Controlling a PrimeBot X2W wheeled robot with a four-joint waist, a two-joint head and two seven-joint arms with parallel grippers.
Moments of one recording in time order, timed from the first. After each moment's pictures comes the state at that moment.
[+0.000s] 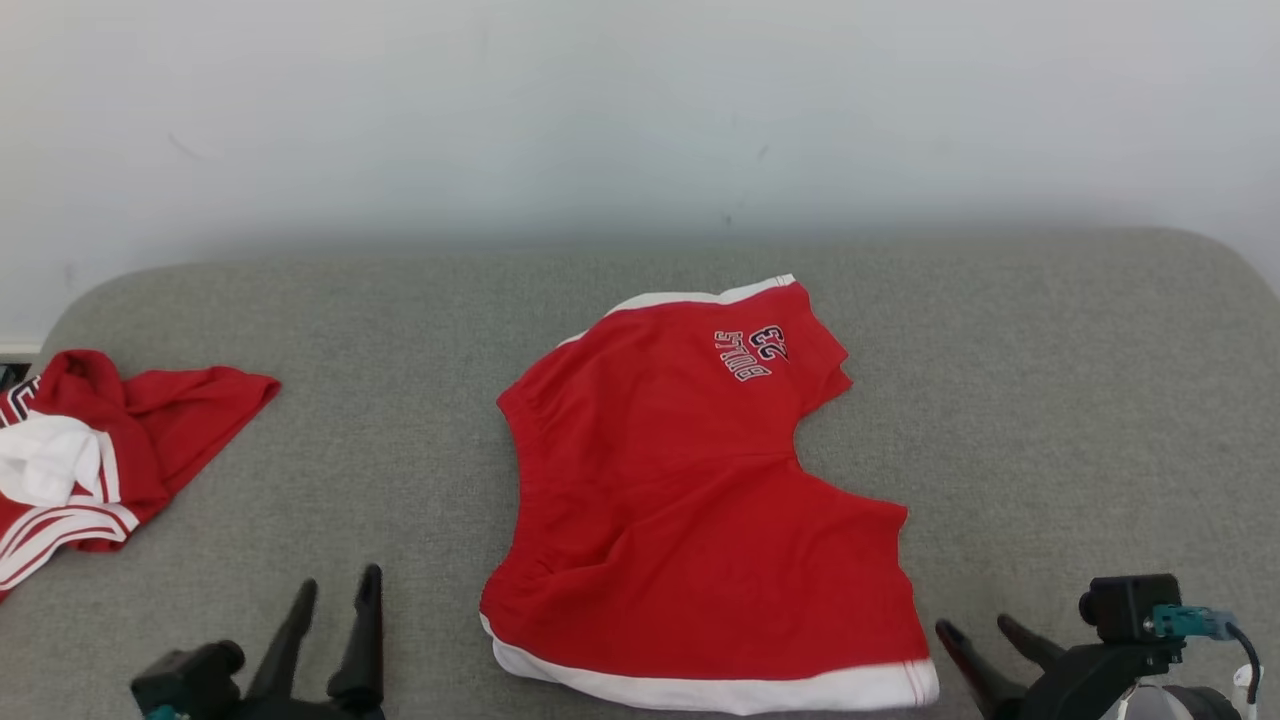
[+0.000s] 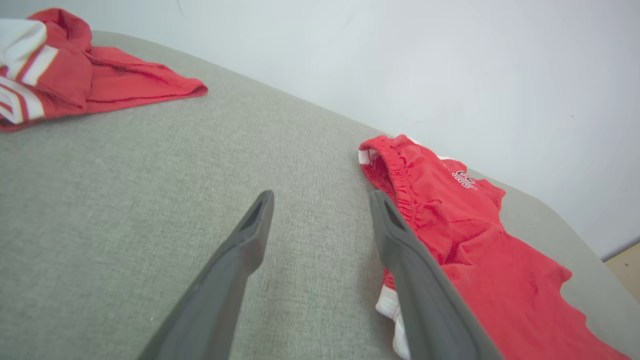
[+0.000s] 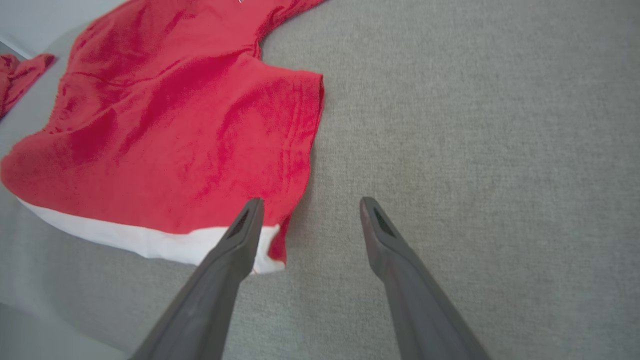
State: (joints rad) left arm -0.10 0.20 -0.36 0.39 -0.63 -0.02 -0.25; right arm 0.05 -0.35 0.24 0.09 0.67 -0.02 0.35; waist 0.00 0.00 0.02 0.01
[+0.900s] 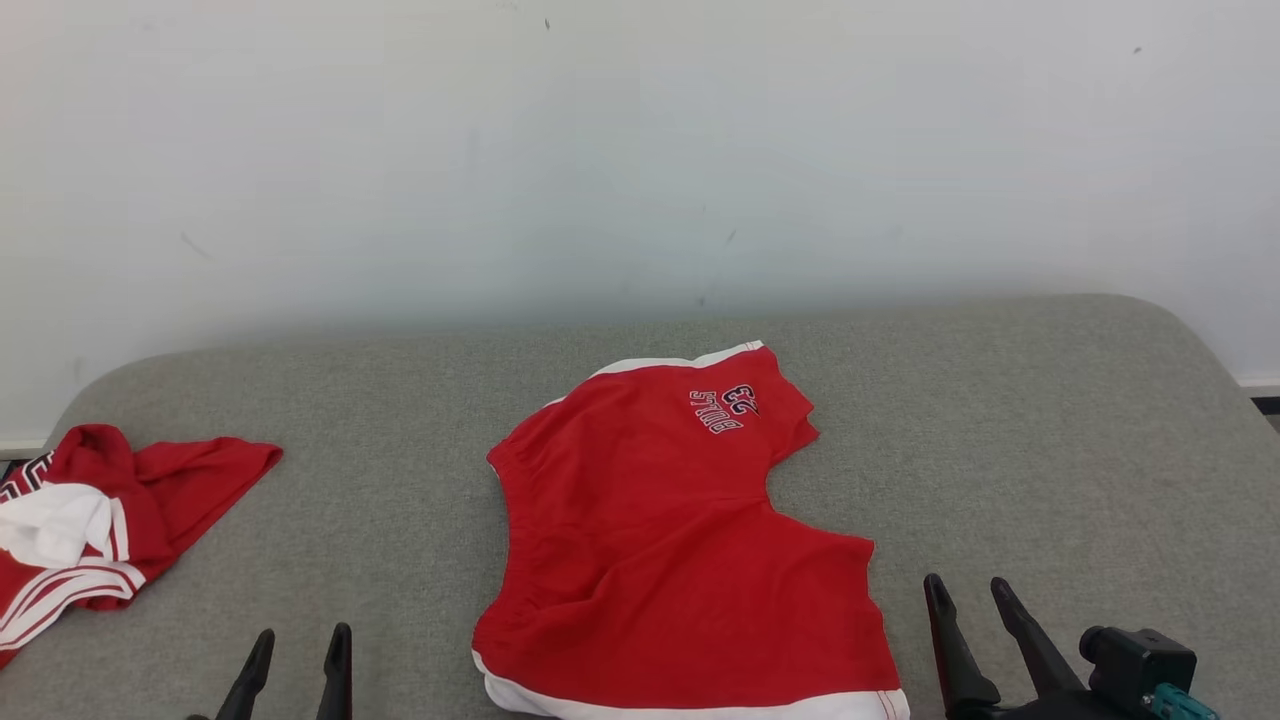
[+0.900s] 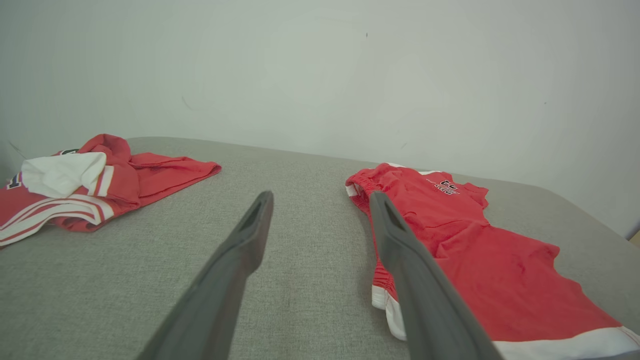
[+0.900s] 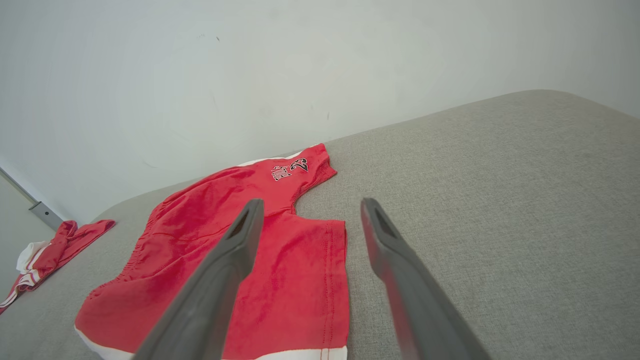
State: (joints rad) left arm 0.11 0.28 -0.30 0.10 -0.44 0.08 -0.23; right arm 0.11 -0.15 0.19 0.07 0.55 -0.10 -0.11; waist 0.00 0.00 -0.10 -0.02
